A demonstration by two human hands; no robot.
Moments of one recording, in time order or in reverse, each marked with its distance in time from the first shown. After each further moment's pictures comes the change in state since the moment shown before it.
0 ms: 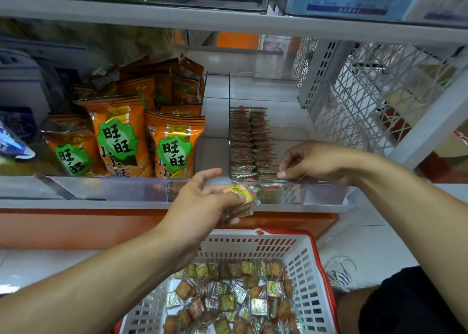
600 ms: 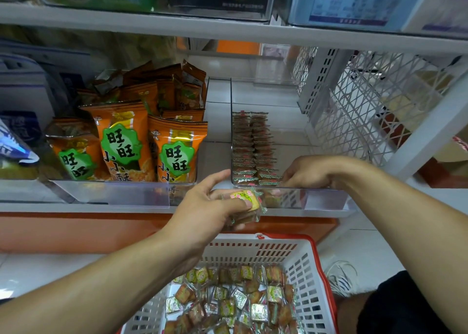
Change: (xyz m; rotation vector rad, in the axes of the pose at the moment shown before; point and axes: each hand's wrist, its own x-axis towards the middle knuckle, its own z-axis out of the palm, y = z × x) left_hand -0.001 0.002 0.001 0.043 -0.095 -0.009; right_hand 0.019 -0.001 0.001 -0.494 -0.090 0.123
